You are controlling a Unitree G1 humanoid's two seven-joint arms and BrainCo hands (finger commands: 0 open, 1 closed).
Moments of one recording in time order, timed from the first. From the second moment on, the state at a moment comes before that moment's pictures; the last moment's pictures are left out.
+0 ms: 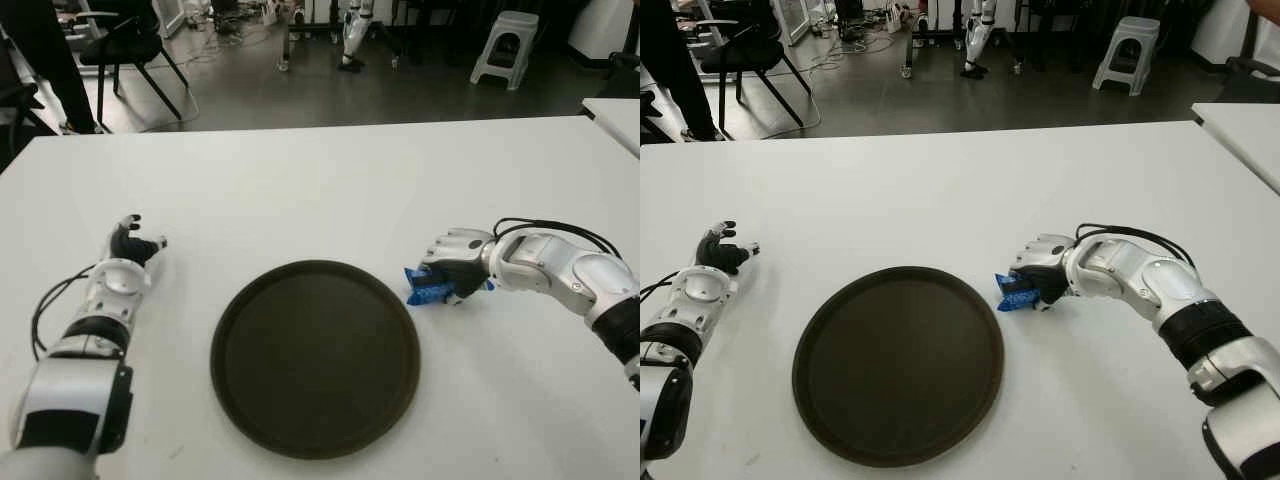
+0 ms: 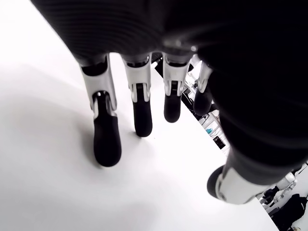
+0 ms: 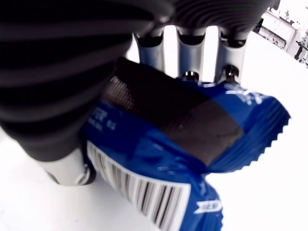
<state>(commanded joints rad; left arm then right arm) -0.68 0.37 -0.01 1.34 0.25 -0.09 0.20 -0.63 -0.68 0.62 0.49 -0.93 -0.52 0.41</state>
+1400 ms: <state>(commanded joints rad) -0.69 0.36 -0.01 1.34 0.25 -0.08 0.19 -0.59 -0.59 0.50 0.48 -0.83 -0.33 0.29</state>
